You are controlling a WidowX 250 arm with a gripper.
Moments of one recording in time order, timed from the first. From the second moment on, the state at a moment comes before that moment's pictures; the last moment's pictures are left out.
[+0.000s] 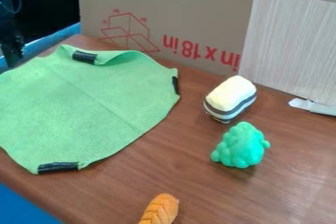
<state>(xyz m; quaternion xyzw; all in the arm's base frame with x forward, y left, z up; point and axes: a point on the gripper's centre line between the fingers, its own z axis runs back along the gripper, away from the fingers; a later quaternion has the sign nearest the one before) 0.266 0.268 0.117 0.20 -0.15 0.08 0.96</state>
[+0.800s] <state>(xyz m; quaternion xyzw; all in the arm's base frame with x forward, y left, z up) 0.205 0.172 0.109 0.11 -0.16 -0.13 0.97</state>
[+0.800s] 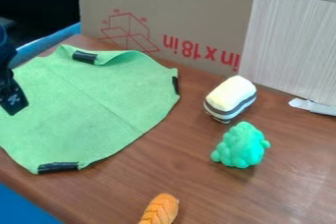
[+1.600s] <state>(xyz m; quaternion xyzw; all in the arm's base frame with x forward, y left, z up) 0.176 0.118 0.083 0.08 -0.11 -0.27 0.95</state>
